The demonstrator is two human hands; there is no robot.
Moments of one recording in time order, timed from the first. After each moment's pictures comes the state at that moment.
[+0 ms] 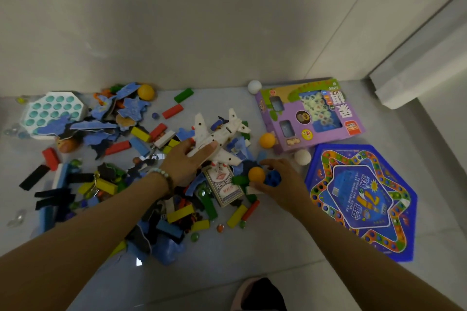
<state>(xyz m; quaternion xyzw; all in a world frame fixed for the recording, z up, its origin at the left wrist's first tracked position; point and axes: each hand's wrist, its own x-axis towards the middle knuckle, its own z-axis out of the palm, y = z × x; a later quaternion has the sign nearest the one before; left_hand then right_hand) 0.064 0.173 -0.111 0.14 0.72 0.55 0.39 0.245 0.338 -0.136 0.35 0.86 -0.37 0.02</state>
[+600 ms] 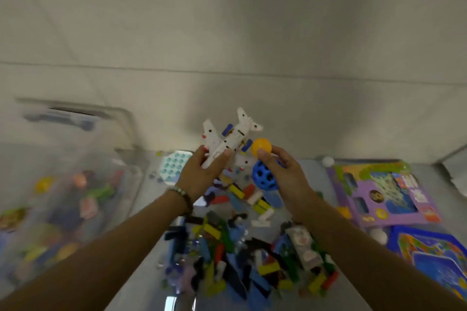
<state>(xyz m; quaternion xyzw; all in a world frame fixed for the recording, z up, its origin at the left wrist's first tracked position) -0.036 0.050 0.043 0.12 0.77 0.59 0.22 0.052 0.208 0.042 0.29 0.65 -0.70 -0.08</state>
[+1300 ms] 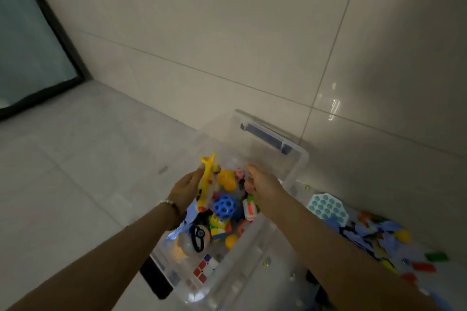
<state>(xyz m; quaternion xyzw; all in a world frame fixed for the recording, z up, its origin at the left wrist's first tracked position) -0.113 -0.346 0.072 -0.19 0.77 0.60 0.09 -0.138 -0.176 0.082 0.19 0.60 -0.76 0.18</state>
